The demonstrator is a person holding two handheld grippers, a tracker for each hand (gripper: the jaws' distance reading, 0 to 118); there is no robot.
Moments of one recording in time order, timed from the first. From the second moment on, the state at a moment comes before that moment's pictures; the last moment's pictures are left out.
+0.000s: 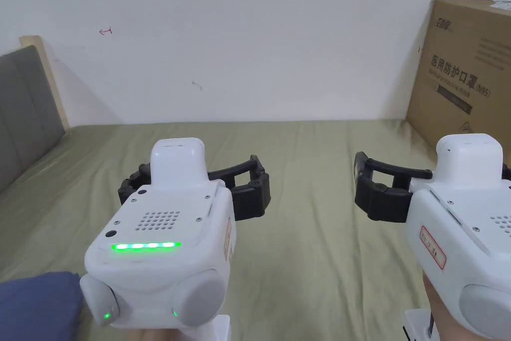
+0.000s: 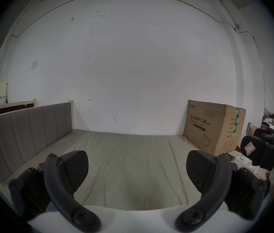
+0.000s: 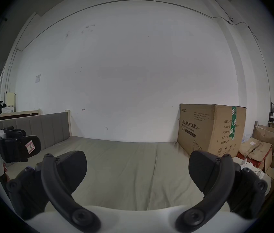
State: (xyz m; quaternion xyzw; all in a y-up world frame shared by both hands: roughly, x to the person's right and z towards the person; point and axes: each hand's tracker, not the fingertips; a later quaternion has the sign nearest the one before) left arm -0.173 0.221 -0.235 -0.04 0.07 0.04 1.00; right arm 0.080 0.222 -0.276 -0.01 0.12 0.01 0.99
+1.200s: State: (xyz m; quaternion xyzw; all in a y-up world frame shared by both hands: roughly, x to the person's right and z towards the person) left arm -0.182 0.220 -0.246 -0.05 0.06 0.07 0.99; right arm 0.071 0.220 -0.288 -0.01 0.13 0.02 0.99
